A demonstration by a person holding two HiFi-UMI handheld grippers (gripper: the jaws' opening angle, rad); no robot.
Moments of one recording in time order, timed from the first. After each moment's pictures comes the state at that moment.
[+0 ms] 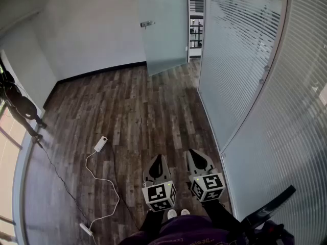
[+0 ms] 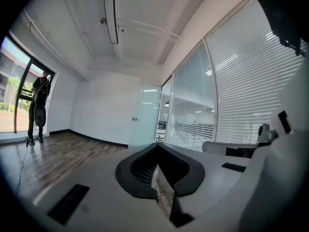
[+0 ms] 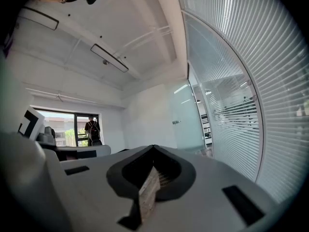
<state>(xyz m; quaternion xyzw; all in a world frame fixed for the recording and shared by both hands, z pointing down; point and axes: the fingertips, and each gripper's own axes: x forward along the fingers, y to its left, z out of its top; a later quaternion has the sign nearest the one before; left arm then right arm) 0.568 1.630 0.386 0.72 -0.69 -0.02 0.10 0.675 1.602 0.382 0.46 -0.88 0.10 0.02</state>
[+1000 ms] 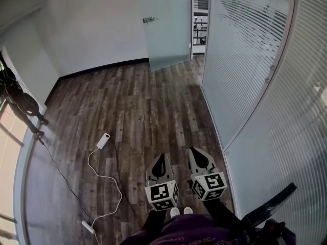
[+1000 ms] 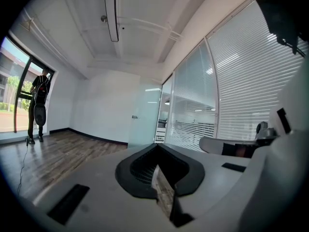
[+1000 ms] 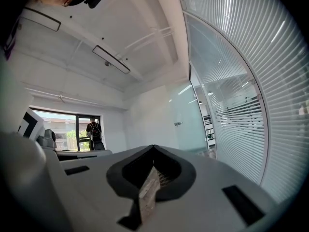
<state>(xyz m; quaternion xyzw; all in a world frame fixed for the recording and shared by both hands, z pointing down) 0.548 1.631 0.393 0.72 -0.69 -0.02 0.11 0.647 1.602 0.379 0.46 -0.89 0.09 0.00</state>
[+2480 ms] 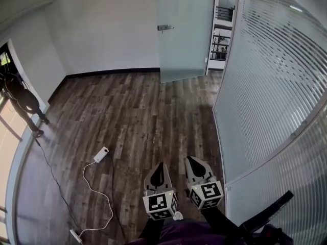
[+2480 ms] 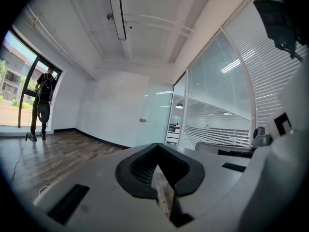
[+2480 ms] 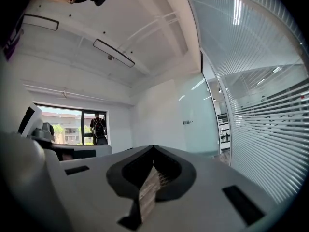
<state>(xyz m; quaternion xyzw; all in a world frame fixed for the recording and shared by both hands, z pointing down) 0.512 1.408 0.406 0.68 -0.73 -0.04 0.11 0.598 1.366 0.402 0.39 -0.92 0.07 0.03</state>
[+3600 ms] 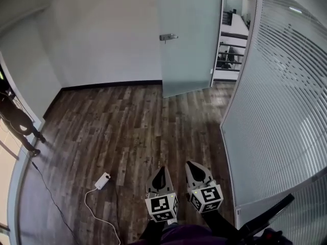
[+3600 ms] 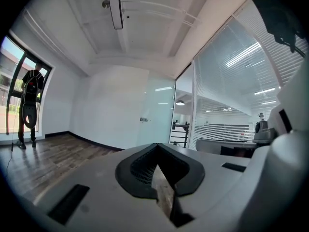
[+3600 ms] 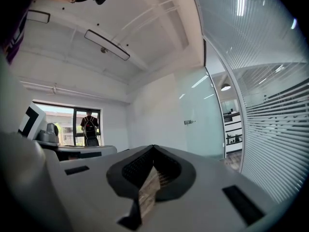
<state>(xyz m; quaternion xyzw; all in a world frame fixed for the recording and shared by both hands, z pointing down) 0.378 1.145 0.423 0.68 -0.72 -0.02 0.10 0.464 1.112 0.411 0.39 -0.92 0.07 0.03</state>
